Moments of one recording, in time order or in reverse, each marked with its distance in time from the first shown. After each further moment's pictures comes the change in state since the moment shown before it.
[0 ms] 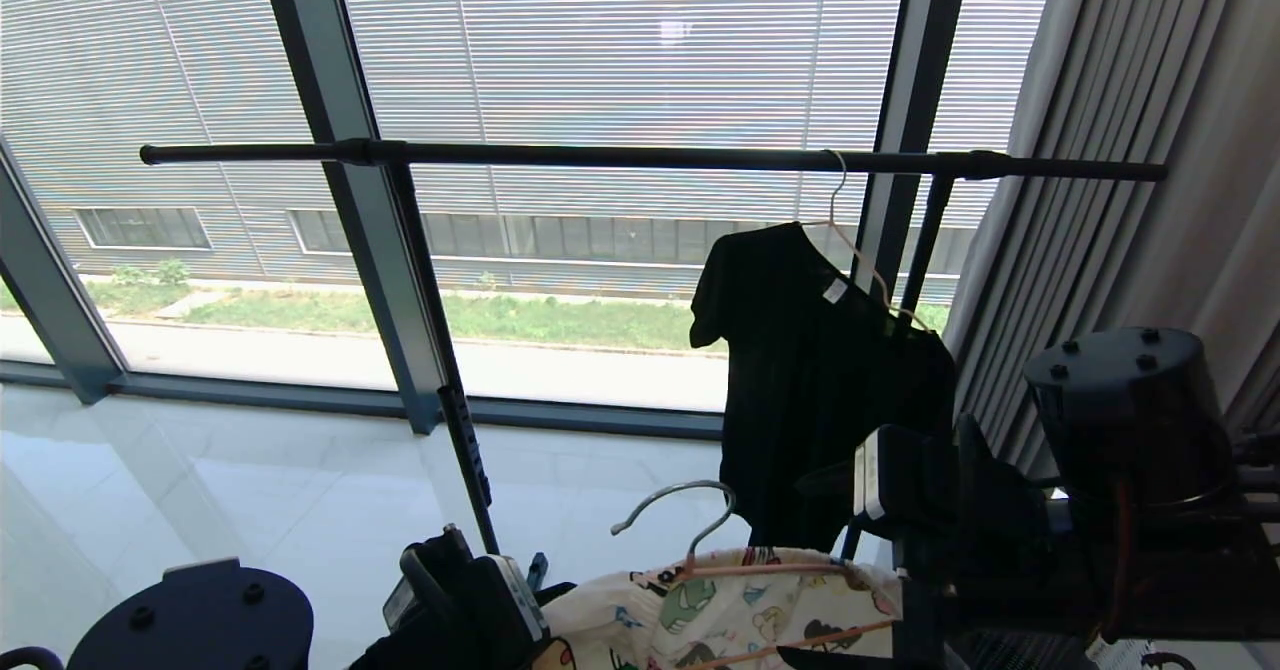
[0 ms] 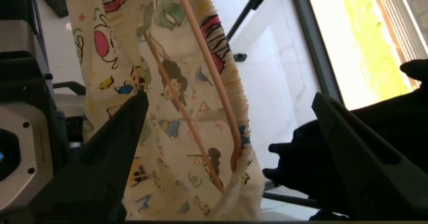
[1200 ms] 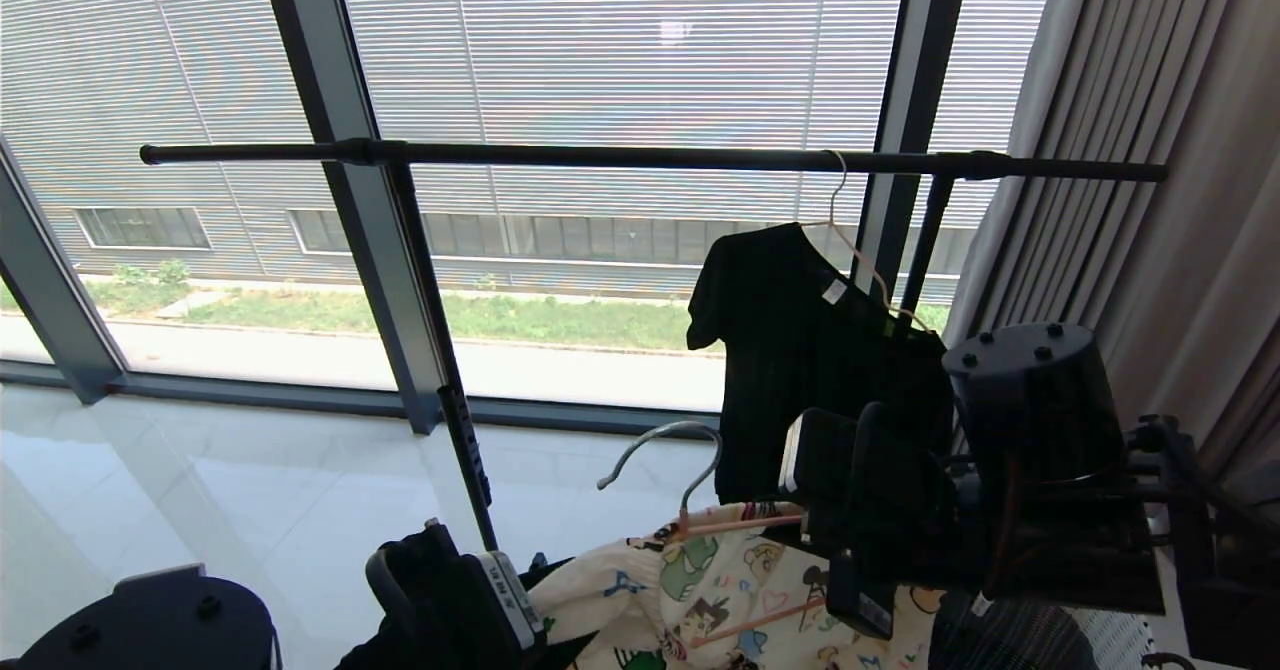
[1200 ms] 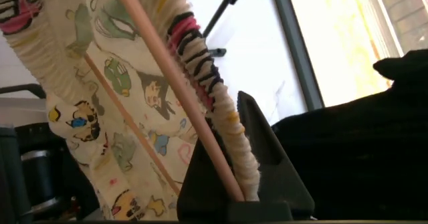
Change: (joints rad) left arm -0.043 -0.009 -0.001 -0.084 0.003 -0.021; right arm 0.011 0.112 -0.035 -0.147 -0.096 -0.069
